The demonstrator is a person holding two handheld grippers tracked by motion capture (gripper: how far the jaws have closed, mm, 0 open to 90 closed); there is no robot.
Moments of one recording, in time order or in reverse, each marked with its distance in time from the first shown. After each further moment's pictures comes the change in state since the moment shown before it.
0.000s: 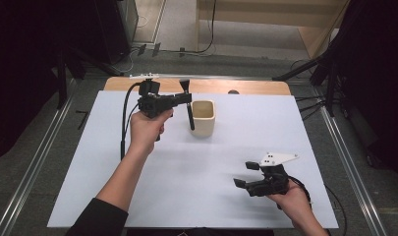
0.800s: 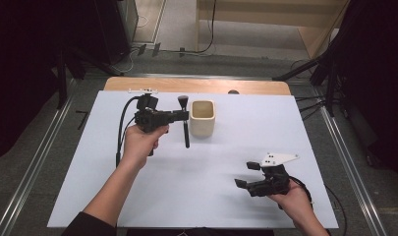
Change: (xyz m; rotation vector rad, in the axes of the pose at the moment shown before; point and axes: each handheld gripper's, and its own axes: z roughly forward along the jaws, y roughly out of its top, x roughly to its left) left arm 0.001 -0.032 -0.012 0.106 -0.033 -0.028; right arm -0.001 -0.001 -0.002 0.005 -0.006 -0.002
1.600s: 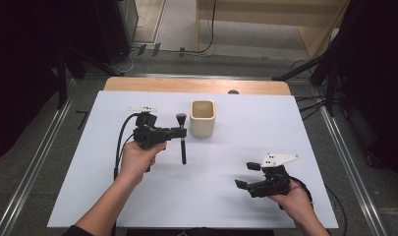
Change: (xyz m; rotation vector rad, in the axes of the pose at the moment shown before) left arm 0.006 -0.041 -0.003 0.063 -0.003 -0.014; right arm 0.000 -0.001 -0.001 0.003 0.014 -0.011
